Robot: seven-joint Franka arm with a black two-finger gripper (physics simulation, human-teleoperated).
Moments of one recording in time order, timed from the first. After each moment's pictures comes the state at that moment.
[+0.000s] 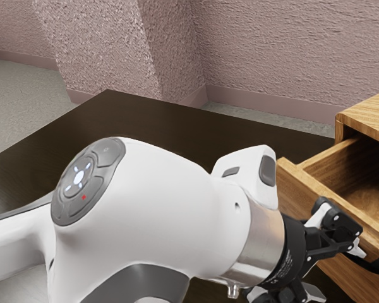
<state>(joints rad) 0.19 -0.45 -0.79 -2.10 -0.32 2.48 -1.55</state>
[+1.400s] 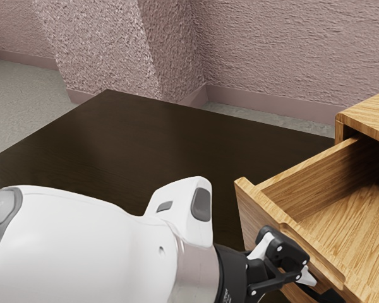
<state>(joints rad) 0.12 -0.68 -0.72 -2.24 -0.45 2.42 -1.55</state>
